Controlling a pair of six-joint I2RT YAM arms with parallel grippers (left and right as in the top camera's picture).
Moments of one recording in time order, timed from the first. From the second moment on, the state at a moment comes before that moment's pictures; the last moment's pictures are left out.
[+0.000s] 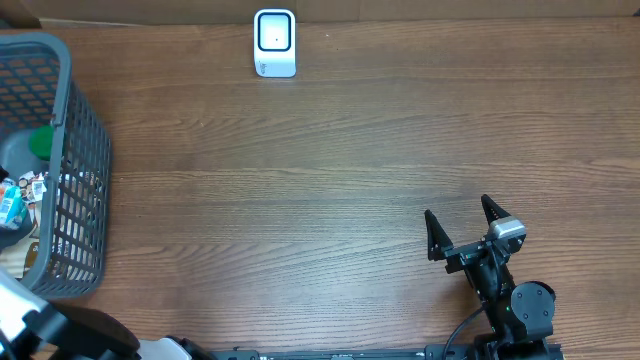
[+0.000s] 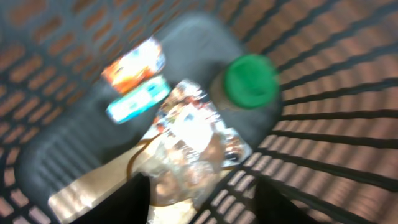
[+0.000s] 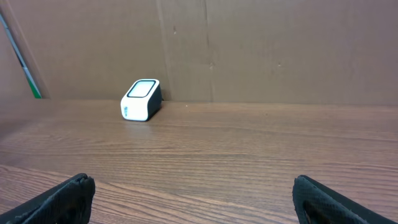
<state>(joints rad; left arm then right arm) 0.88 1.63 1.62 -1.01 0.18 -0.11 0.14 0.01 0.02 -0.02 -0.15 0.10</state>
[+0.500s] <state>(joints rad) 1.03 1.84 1.52 -1.05 0.09 -0.15 0.14 0.01 0.02 -0.02 -0.15 0.10</state>
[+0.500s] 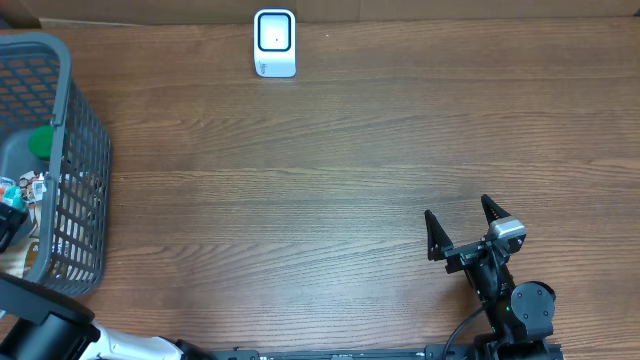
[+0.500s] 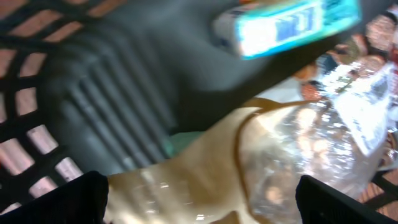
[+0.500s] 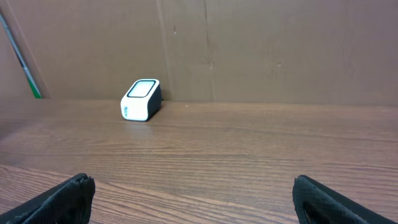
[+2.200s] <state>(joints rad) 1.01 1.55 1.33 -0.65 0.24 -0.23 0.14 0.01 0.02 -0.02 -0.15 0.10</state>
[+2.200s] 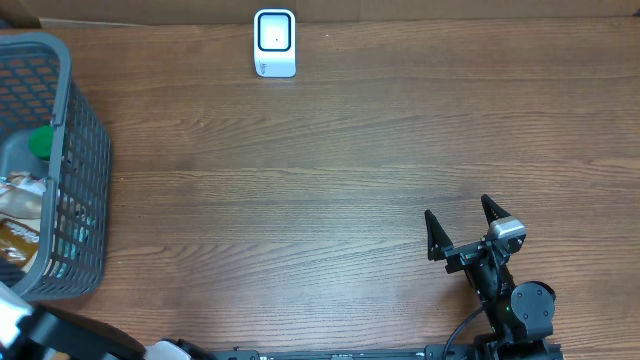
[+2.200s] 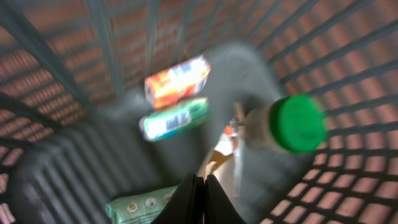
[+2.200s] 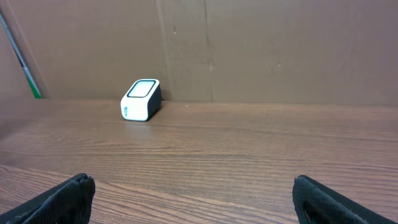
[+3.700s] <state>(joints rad) -0.17 1.35 1.63 -0.97 0.21 -0.17 0.14 0.01 0.02 -0.02 -0.15 0.10</state>
